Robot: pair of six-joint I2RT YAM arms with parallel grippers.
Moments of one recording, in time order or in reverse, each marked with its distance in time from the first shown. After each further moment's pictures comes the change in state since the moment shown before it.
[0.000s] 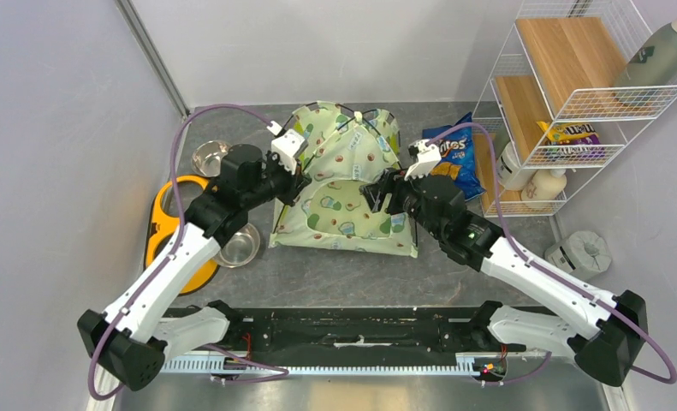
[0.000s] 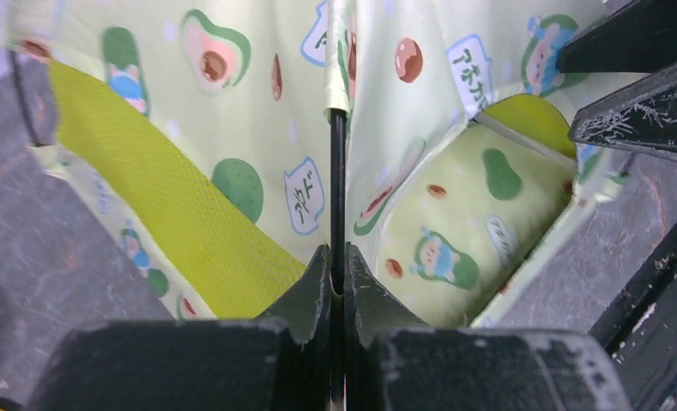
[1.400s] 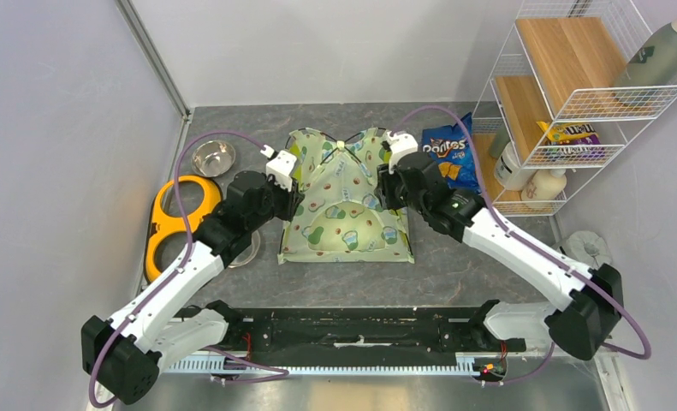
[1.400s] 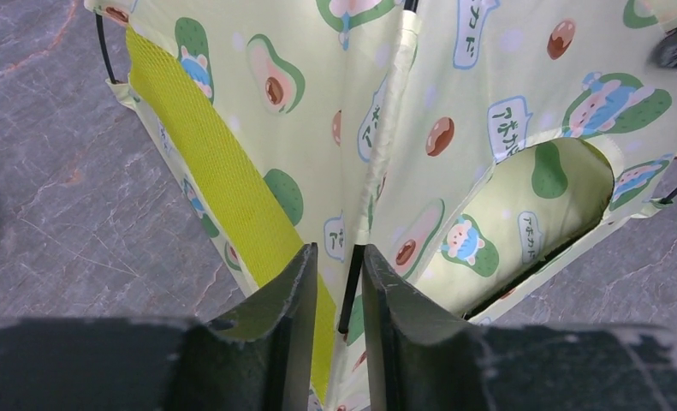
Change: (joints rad) left arm -0.002 -0.117 -0.294 0.202 -0.177 -0.071; right arm -0.074 0.179 0.227 -0.358 -0.025 -0.231
